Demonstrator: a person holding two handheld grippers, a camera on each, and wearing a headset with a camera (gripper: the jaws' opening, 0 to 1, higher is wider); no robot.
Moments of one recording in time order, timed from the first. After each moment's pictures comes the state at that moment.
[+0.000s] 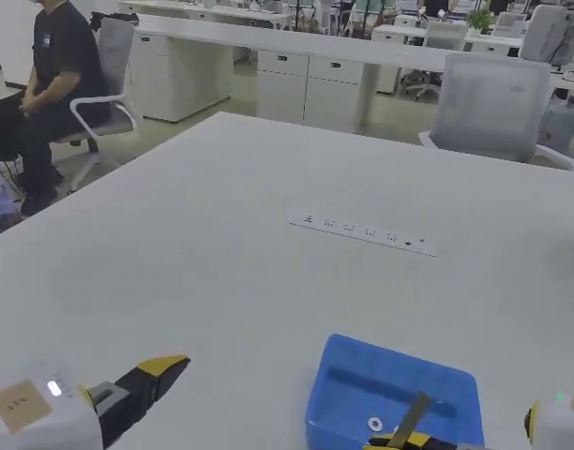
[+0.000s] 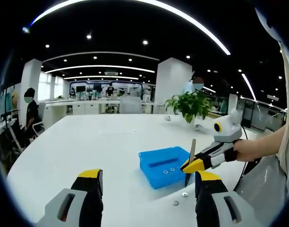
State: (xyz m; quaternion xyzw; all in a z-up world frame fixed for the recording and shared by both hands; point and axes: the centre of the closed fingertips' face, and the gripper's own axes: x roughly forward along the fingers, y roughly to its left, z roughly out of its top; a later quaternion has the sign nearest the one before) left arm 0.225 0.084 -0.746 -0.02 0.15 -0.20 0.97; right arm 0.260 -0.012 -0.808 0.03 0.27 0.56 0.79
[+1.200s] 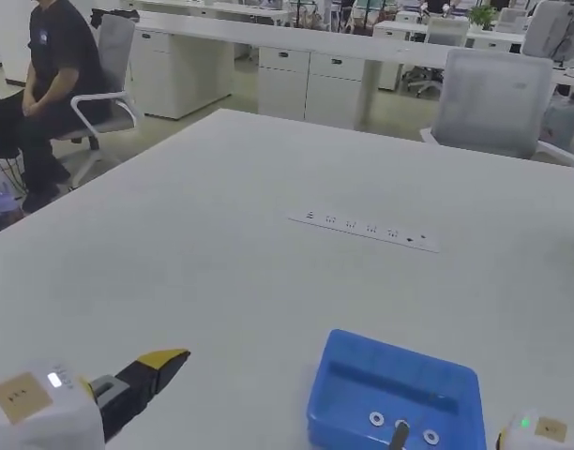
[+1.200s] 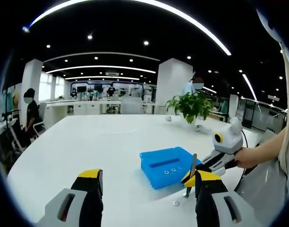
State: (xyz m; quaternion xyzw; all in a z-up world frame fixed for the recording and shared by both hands) left arm 0.226 0.086 -0.745 -0.02 0.14 -0.20 0.97; right arm 0.238 -0.005 -0.833 -0.03 0.29 0.58 0.76
